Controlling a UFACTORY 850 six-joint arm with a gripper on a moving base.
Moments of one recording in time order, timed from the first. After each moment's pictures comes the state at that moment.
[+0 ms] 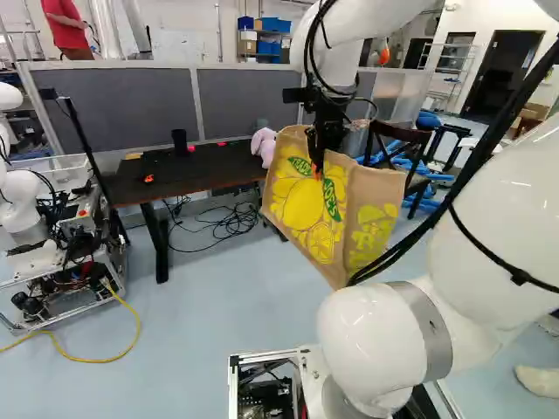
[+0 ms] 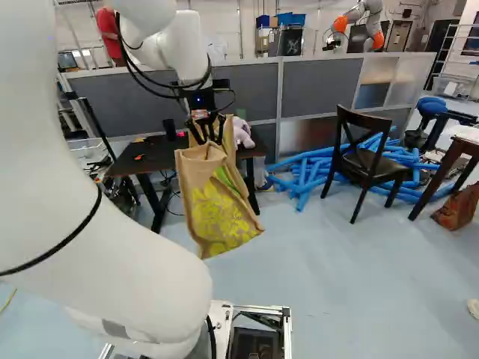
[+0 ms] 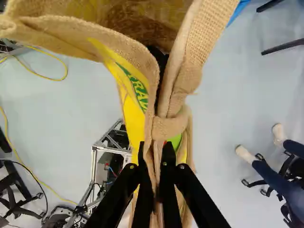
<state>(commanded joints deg) 0.1 8.2 -56.8 -1.5 -59.9 -10.8</state>
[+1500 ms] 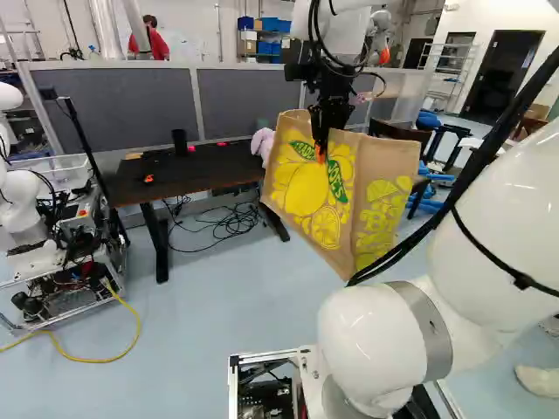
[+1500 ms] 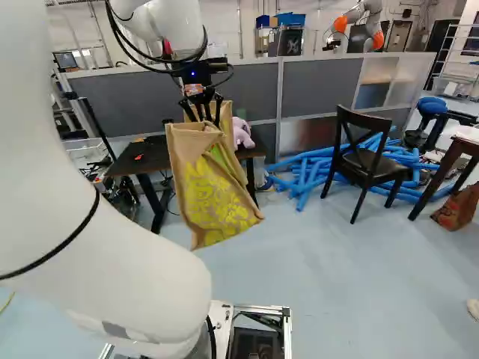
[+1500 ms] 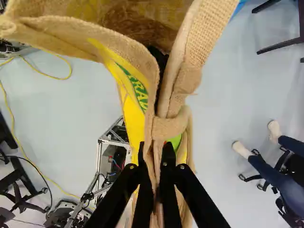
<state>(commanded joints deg) 0.1 8.8 -63.2 -1.5 -67.4 -10.8</state>
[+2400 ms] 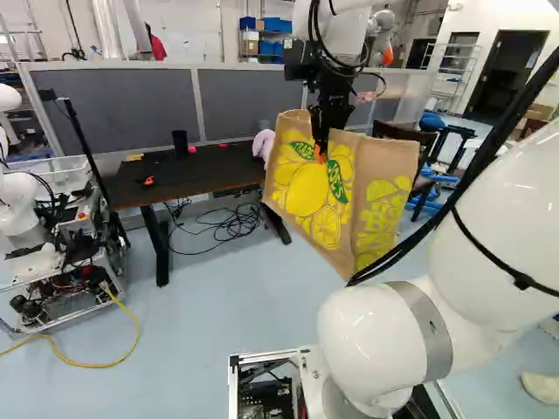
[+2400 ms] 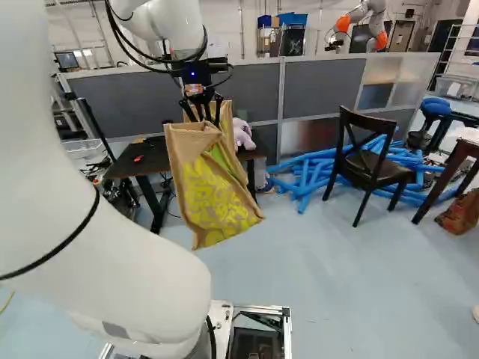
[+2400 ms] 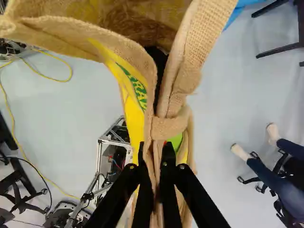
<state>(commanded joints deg) 0.1 8.8 -63.2 -1.5 -67.4 -10.8</state>
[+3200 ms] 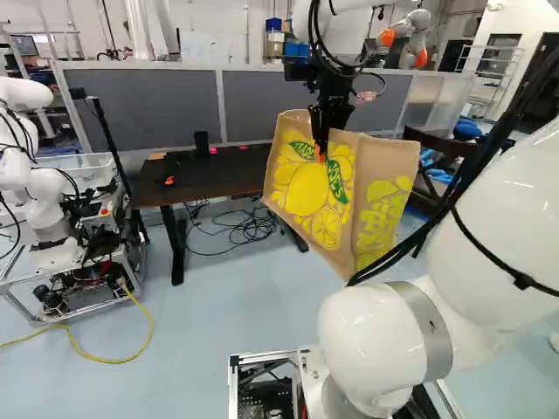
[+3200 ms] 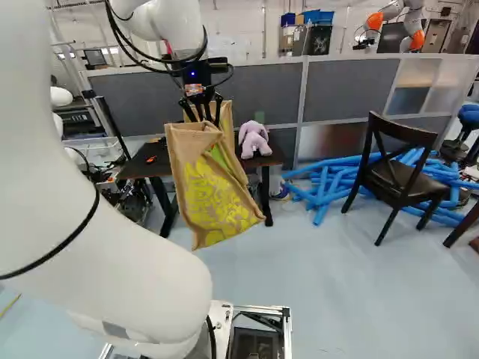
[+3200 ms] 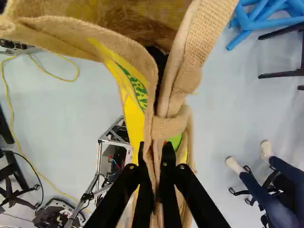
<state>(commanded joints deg) 0.1 8.8 -63.2 -1.5 -67.4 -10.8</state>
